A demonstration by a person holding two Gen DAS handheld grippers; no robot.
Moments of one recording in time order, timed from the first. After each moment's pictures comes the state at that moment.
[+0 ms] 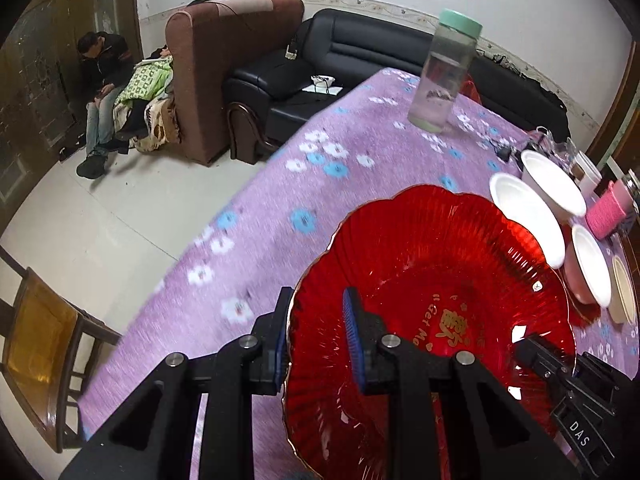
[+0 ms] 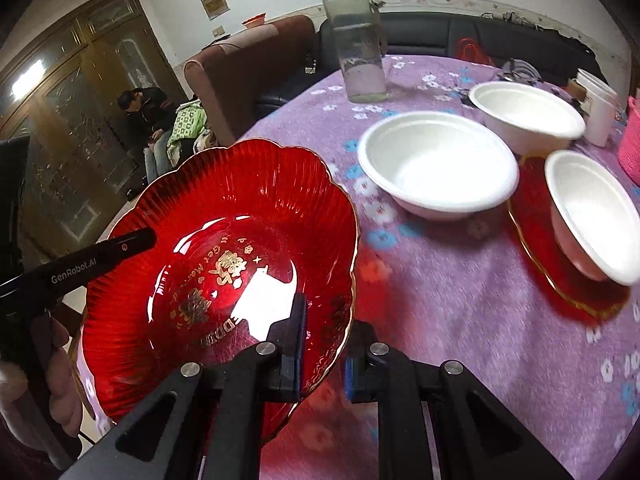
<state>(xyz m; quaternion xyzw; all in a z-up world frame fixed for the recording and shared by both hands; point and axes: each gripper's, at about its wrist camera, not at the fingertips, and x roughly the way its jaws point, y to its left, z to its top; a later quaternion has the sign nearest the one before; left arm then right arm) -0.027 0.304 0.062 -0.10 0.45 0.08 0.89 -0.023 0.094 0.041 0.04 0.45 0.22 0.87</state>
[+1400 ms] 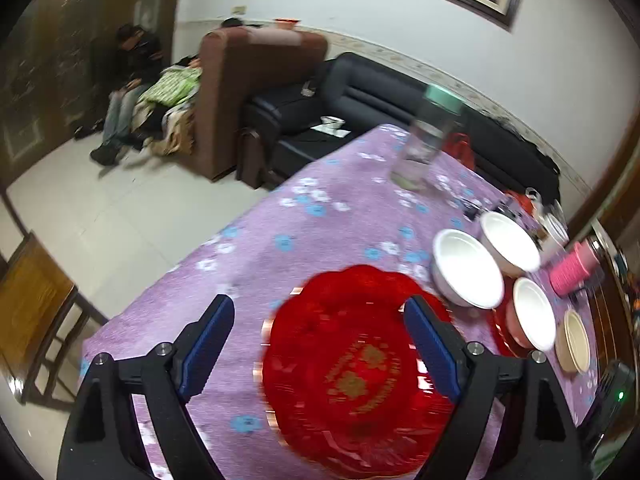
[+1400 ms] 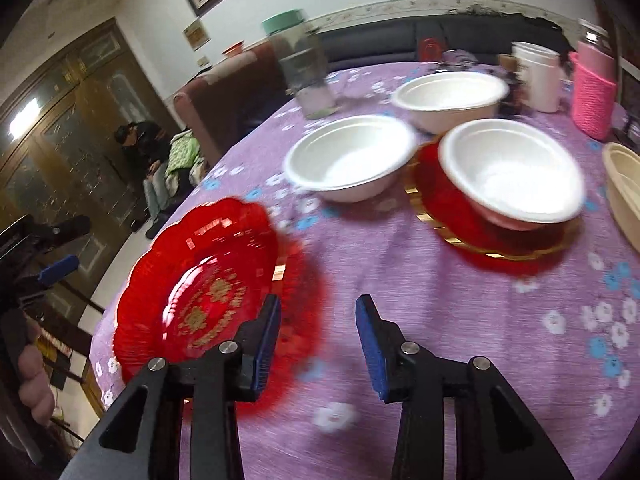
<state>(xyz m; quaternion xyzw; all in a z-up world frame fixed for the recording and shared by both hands) -0.080 0.275 0.129 -0.17 0.37 0.10 0.91 -0.051 -0.005 0.053 0.11 0.42 0.20 0.88</state>
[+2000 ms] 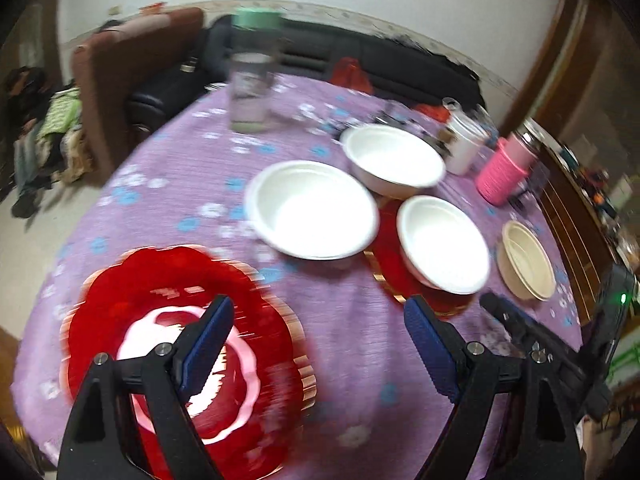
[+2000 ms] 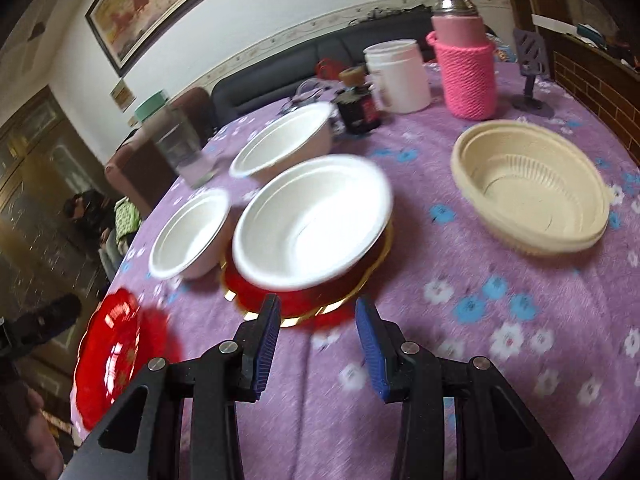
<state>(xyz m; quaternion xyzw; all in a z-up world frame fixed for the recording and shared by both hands) -0.003 0.116 0.109 -0.08 0.45 -0.07 0.89 -0.011 -0.139 0.057 0.18 0.39 0.08 0.90</state>
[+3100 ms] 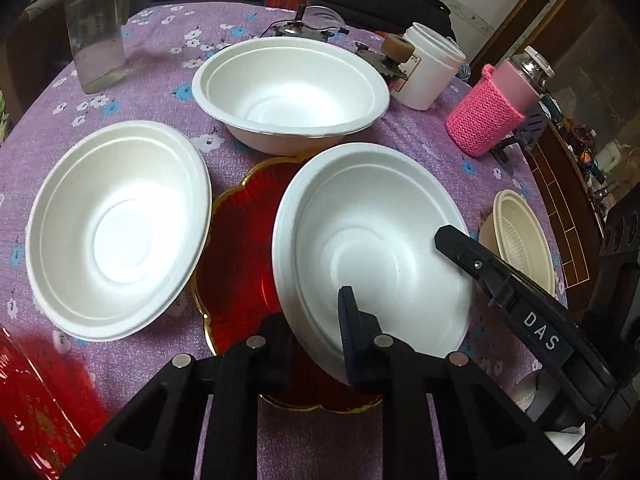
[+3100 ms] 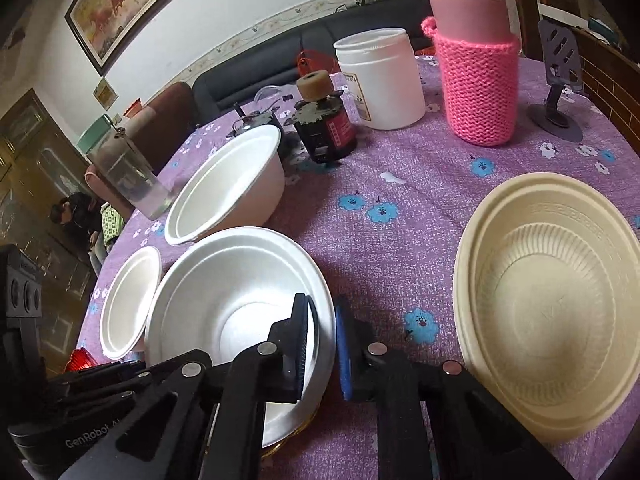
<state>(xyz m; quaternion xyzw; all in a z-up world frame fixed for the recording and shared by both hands) 0.100 0.009 0.047 -0.08 0.54 -0.15 0.82 0.078 -0.169 0.045 0.18 0.42 0.08 0.88</state>
